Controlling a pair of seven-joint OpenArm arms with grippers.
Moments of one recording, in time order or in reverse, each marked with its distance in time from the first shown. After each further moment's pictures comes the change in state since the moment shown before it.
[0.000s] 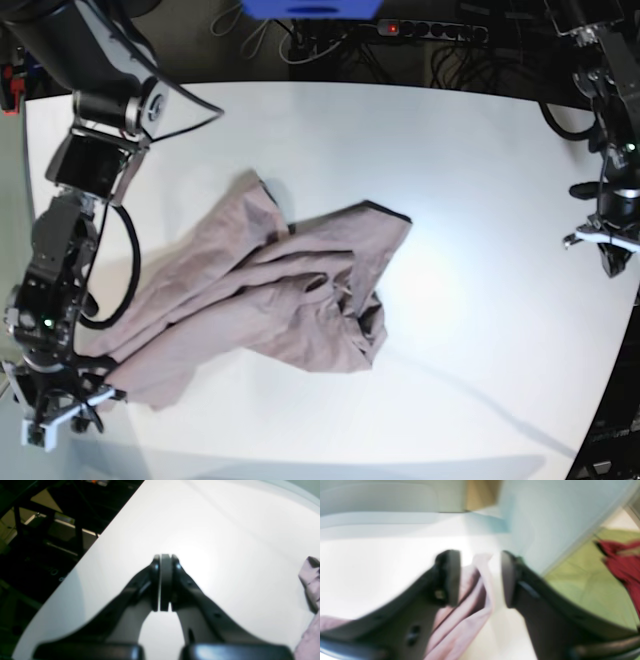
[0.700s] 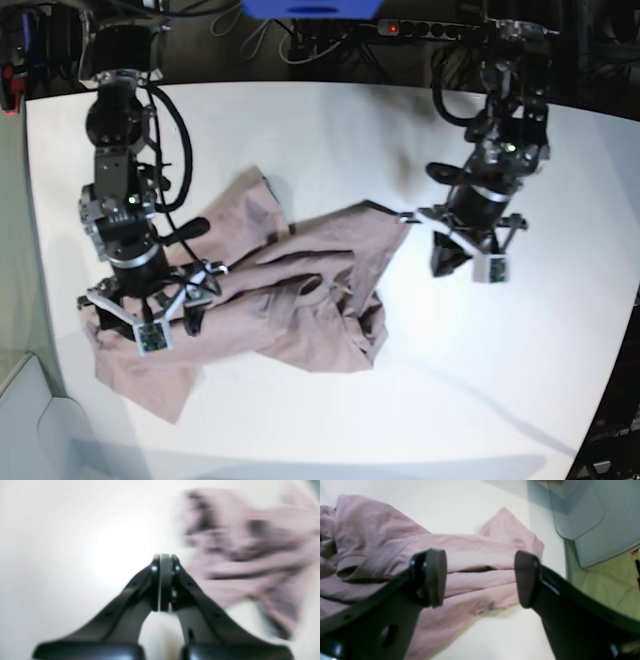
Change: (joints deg) left arm -3.2 7.4 30.3 -0.4 0.2 -0.4 0.0; right arm -23.6 0.2 -20.8 17.1 0.2 0.5 -0.1
